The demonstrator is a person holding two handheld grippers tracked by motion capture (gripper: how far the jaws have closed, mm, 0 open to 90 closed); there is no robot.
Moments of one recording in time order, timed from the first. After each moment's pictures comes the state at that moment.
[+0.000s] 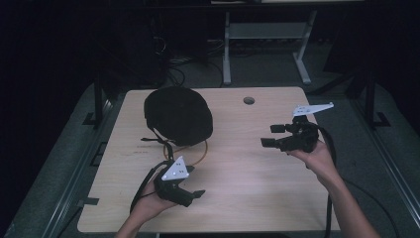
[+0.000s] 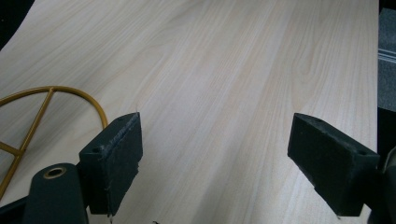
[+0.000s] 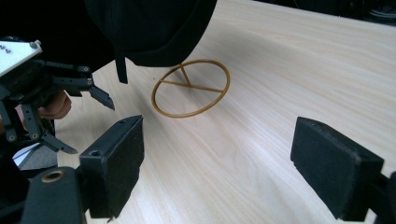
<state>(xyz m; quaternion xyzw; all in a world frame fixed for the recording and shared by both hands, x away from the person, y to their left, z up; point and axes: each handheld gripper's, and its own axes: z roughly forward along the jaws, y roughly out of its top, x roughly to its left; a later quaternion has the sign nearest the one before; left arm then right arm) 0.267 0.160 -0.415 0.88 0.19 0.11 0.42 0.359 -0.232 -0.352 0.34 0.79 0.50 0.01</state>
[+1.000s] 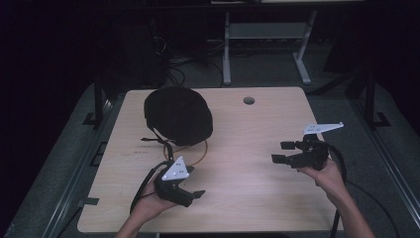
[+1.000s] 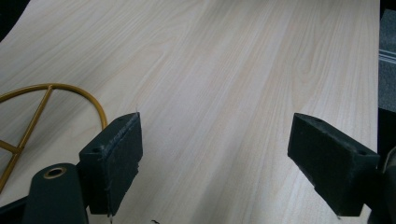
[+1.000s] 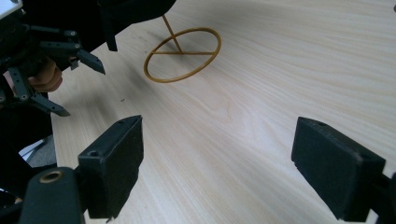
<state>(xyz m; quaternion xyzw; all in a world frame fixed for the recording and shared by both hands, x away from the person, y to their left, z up) 0.267 0.160 -0.416 0.89 0.19 0.11 0.41 0.332 -0.263 -0.393 0.37 0.79 0.49 0.00</state>
